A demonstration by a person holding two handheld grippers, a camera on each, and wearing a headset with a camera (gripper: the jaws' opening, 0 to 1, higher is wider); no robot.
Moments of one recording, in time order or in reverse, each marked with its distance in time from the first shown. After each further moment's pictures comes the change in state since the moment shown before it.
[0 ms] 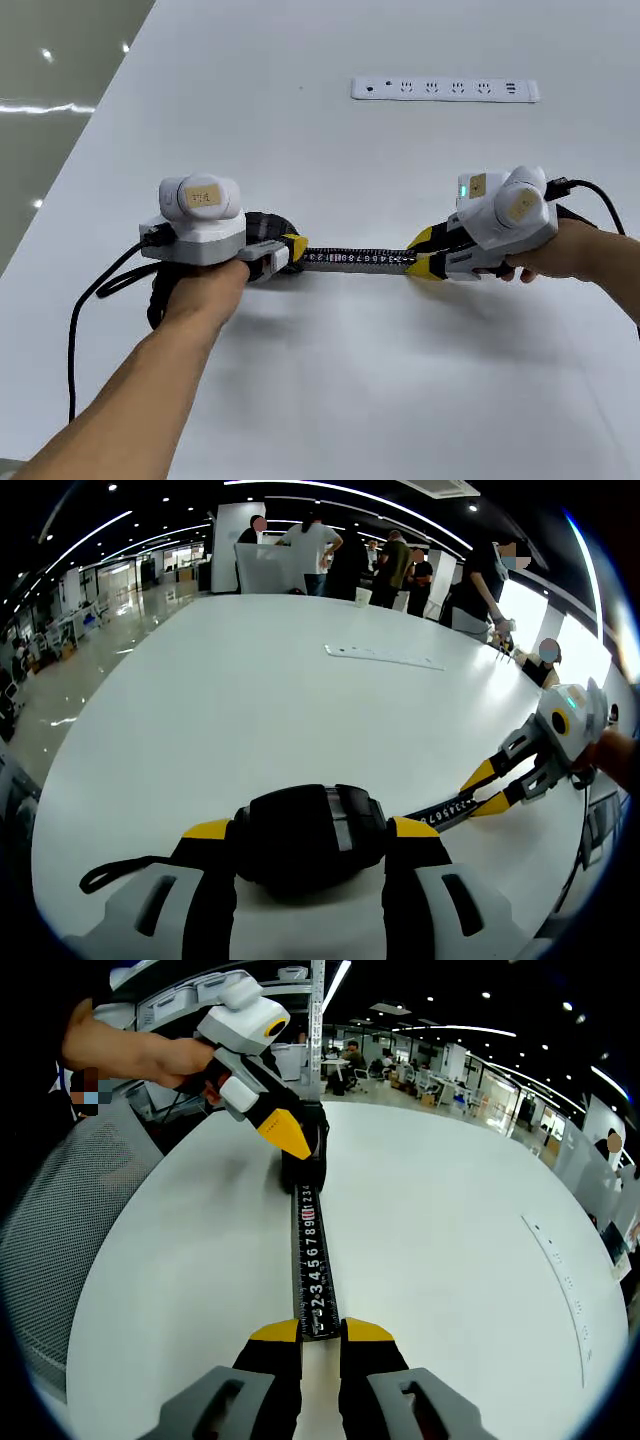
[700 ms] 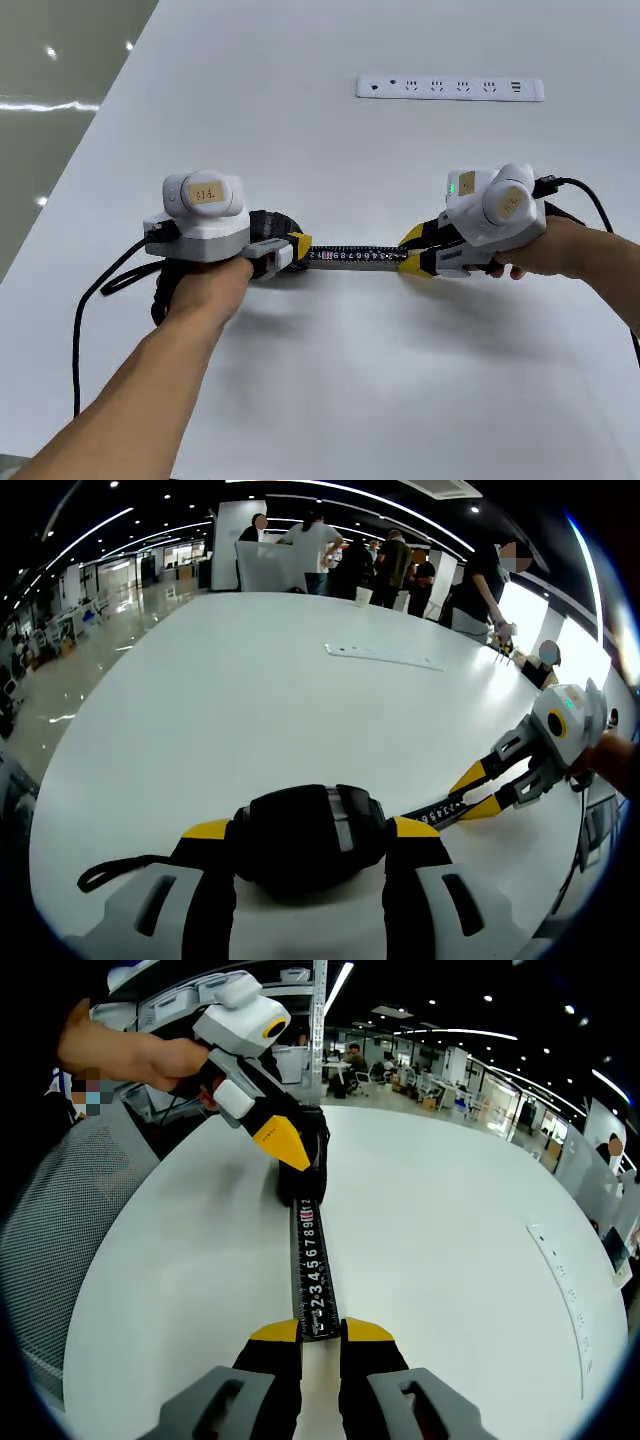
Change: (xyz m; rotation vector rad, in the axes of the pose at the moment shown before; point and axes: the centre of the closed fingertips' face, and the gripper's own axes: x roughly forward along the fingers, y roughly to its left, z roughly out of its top) left arm 0.001 0.001 0.000 -0.011 0.005 -0.007; right arm 0.012 -0.003 0.012 -0.009 -0.014 -0.001
